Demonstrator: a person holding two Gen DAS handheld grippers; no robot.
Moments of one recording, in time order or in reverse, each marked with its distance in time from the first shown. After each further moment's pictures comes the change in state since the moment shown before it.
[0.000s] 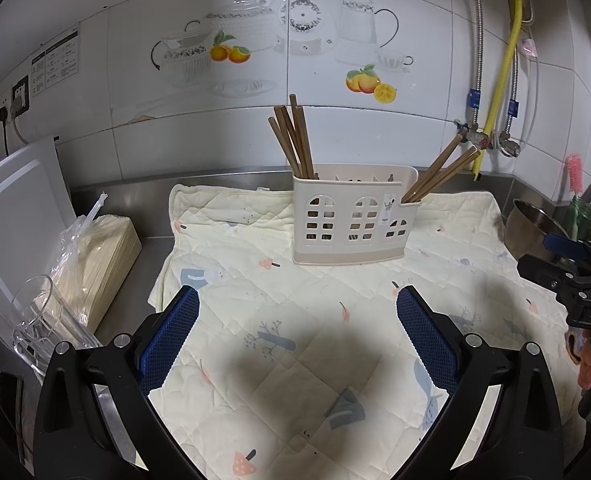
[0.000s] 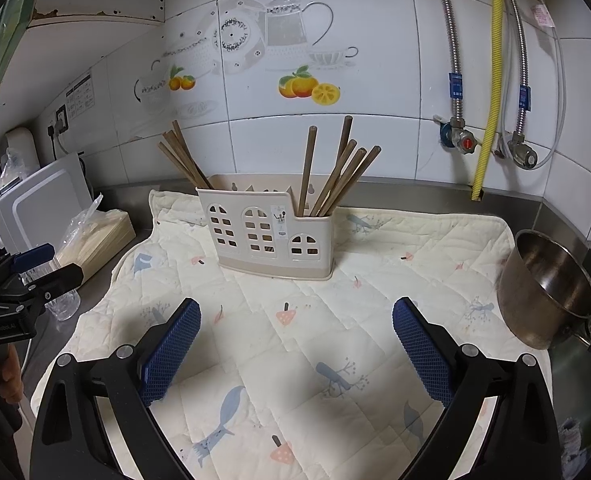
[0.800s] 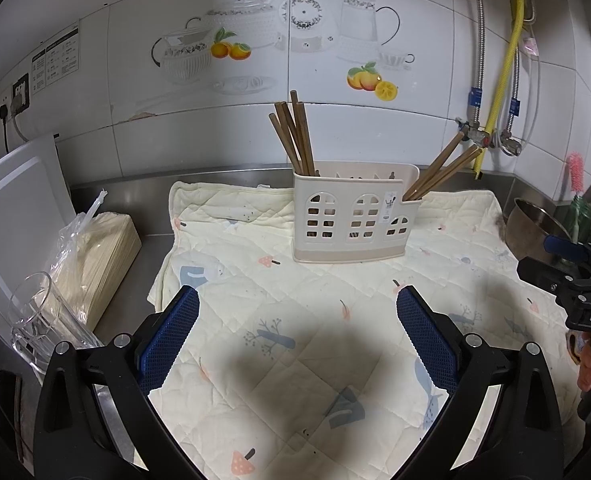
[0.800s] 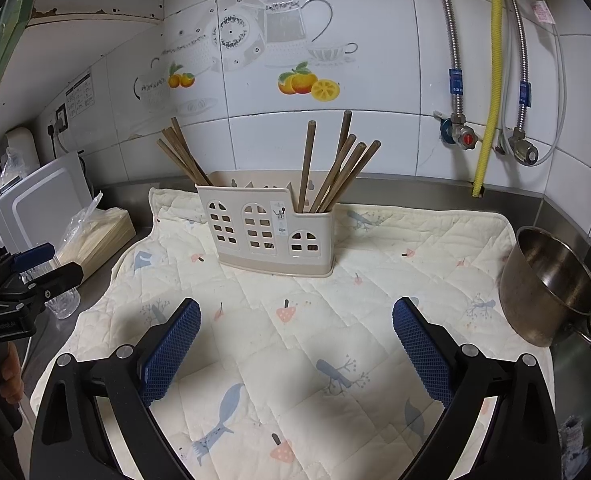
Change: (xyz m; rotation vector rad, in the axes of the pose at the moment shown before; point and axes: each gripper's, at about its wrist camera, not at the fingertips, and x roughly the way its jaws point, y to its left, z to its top) left arm 0.002 -0.001 -0.003 -0.005 0.006 0.002; right arm 0.002 0.001 -0.004 -0.001 0.005 0.001
